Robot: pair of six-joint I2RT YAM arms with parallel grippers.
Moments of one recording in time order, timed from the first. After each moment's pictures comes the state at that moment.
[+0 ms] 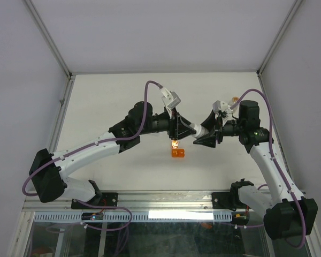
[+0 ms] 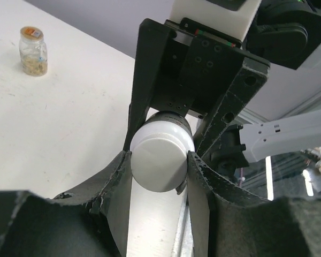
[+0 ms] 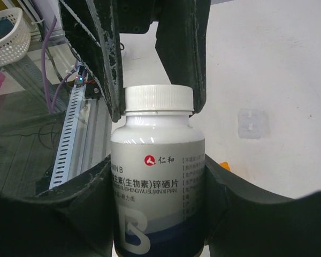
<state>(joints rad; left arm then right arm) -0.95 1.36 1.08 0.21 0.39 -0.40 0.15 0.98 0.82 -0.41 -1.35 -0.41</state>
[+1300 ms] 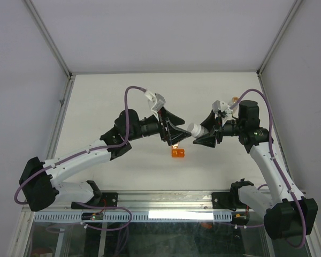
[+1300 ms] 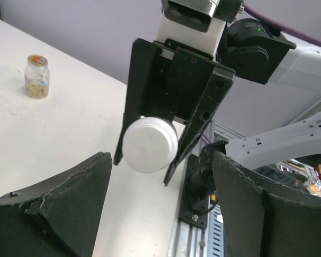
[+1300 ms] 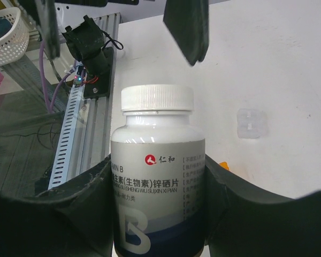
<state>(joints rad) -0.89 1.23 0.89 0.48 0.42 -0.45 0.15 0.98 0.82 -0.41 -1.35 -0.41</state>
